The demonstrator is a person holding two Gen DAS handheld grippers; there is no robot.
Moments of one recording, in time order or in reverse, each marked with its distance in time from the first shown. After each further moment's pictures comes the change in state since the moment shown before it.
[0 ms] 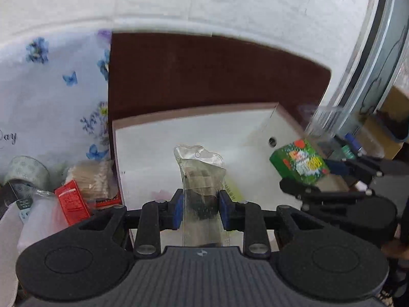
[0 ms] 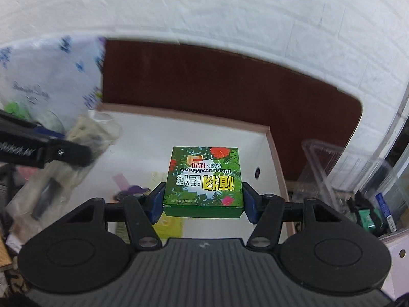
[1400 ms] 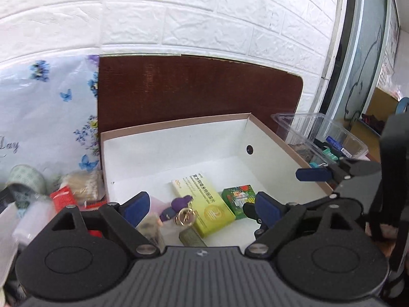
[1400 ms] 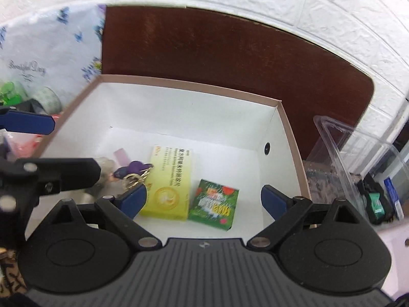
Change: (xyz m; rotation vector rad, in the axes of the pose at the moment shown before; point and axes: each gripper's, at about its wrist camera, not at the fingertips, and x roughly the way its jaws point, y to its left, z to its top) left arm -0.045 -0.030 -0.040 0.057 -0.169 -0.025; right arm -0.020 0.017 -0.021 0.006 0.016 0.014
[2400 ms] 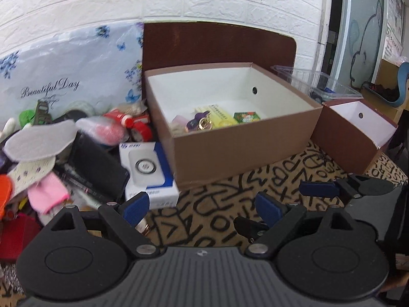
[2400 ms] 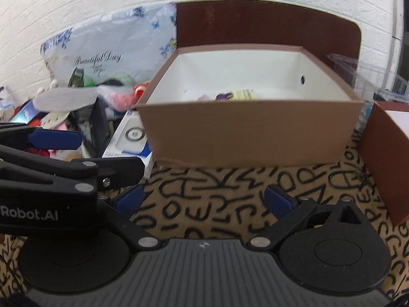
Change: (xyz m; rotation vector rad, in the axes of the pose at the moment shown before) left arm -0.113 -0.019 -0.137 0.030 0.058 0.135; right arm -0.101 0.101 -0.145 0.137 -0.026 0.147
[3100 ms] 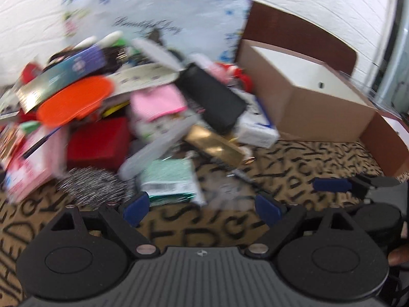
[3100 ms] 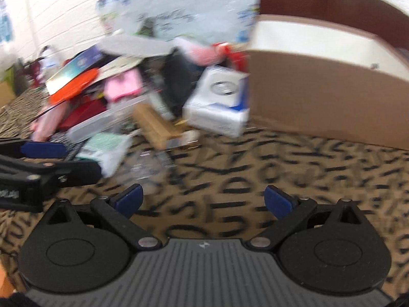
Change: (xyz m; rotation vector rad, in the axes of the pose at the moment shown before) left arm -0.048 0.121 -0.087 -0.258 0.053 0.129; right arm 0.026 0.091 -0.035 -0.135 0.089 0.238
